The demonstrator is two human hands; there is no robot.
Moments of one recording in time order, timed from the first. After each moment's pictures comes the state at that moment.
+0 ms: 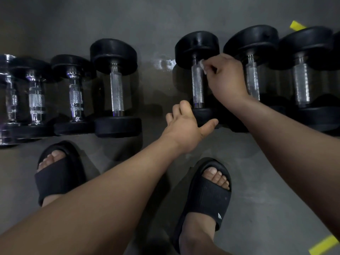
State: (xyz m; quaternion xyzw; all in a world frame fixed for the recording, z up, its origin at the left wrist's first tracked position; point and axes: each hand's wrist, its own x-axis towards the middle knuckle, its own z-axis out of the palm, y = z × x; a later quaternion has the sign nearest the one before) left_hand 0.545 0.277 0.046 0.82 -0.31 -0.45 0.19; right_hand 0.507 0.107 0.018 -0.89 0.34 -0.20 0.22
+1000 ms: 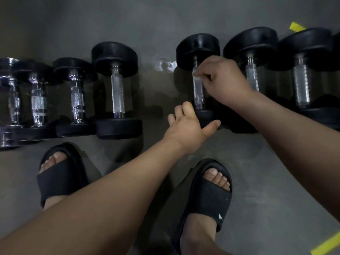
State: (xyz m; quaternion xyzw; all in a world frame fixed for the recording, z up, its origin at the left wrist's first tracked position) left_hand 0.542 0.272 0.052 0.81 -0.32 -0.46 0.17; right_hand 0.505 0.105 0.037 -0.94 0.20 -0.11 0.24
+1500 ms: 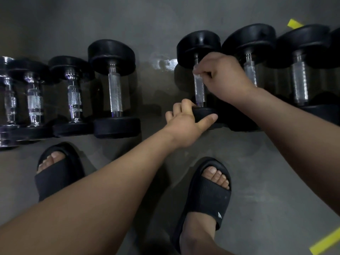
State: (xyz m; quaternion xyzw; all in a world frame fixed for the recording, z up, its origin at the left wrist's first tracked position) left_hand 0.553 0.271 0.050 0.79 -0.31 -0.50 0.19; right_hand 0.502 0.100 0.046 -0.95 0.18 -0.08 0.23
